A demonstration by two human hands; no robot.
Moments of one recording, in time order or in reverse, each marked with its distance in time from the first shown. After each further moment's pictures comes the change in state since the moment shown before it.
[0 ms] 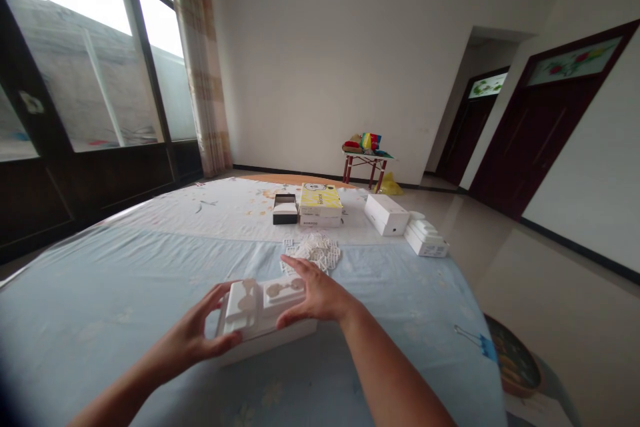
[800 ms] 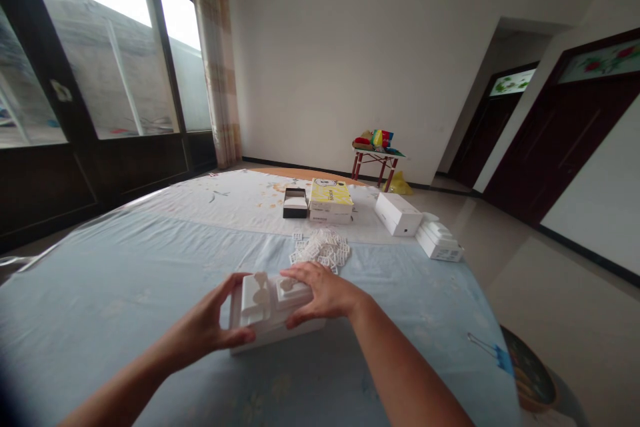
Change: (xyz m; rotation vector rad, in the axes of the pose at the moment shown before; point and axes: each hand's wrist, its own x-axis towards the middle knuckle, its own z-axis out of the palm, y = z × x) left_hand -0.004 0.013 -0.002 0.017 -0.001 -0.064; right_hand 0.008 -0.007 -0.004 -0.173 -0.245 -0.011
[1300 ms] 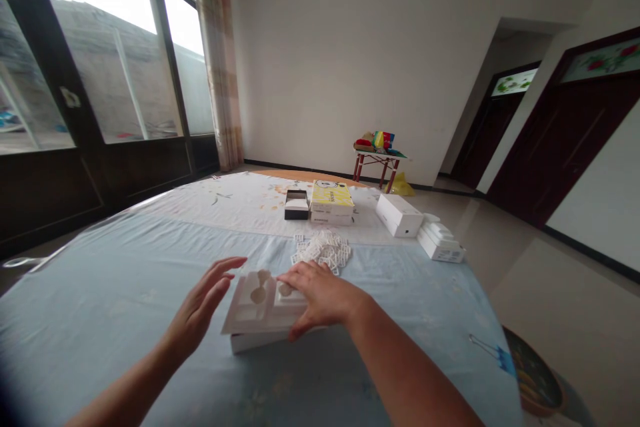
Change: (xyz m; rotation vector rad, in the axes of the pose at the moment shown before) left_hand 0.006 0.003 -0.002 -0.164 0.322 0.046; right_hand -0.002 -0.026 -0.005 -0.216 -0.053 -0.049
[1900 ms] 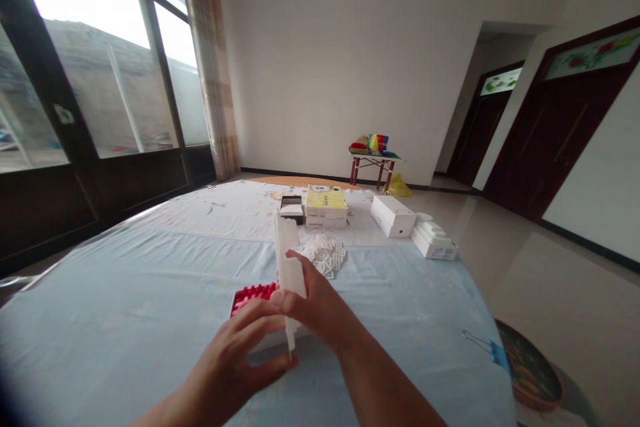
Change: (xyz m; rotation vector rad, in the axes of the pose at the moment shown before) left_hand -0.023 0.077 0.045 0.179 -0.182 0.492; right_hand -0.027 -0.042 0.001 1.006 0.491 0.067
